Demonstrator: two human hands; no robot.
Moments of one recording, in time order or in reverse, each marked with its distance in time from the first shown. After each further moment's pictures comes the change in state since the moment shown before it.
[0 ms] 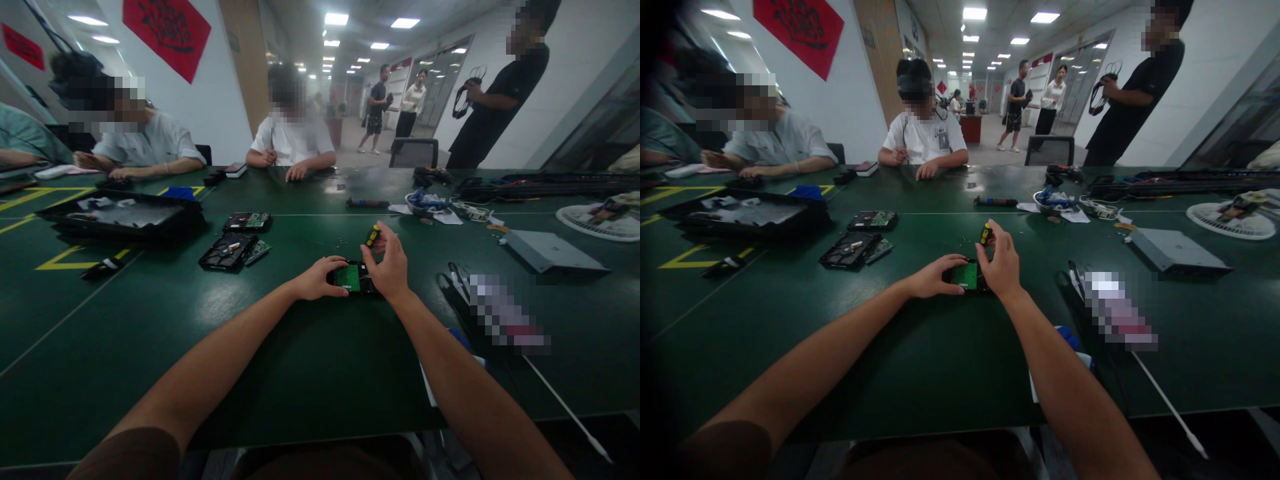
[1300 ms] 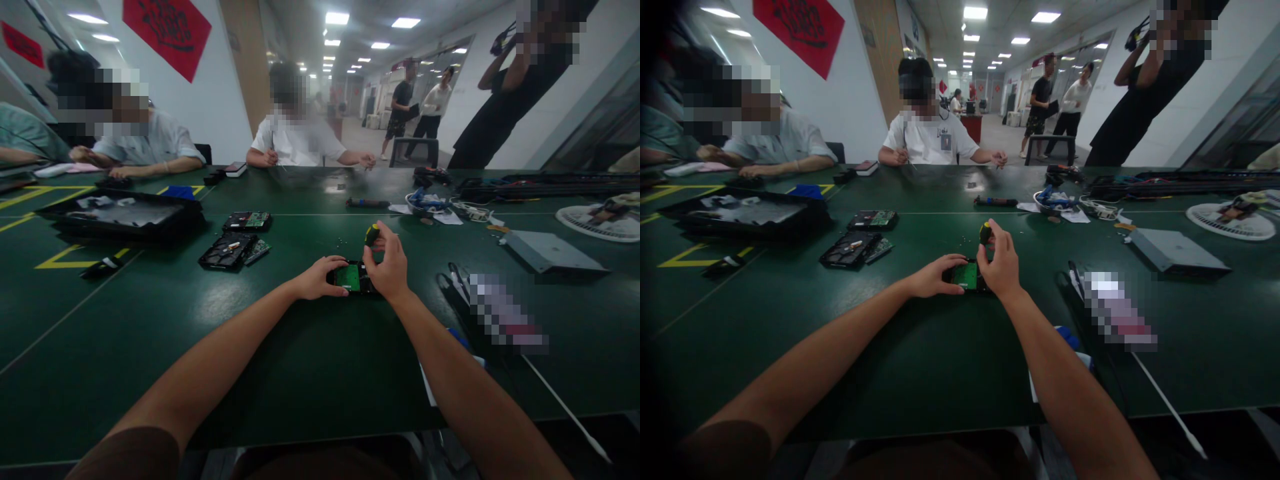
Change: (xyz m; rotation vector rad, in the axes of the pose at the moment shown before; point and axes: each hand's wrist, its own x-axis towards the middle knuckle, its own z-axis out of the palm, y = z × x) left_hand 0.000 0.001 -0.001 -0.010 -0.009 -0.015; right_hand 0.000 -0.002 -0.002 0.013 -0.020 -0.007
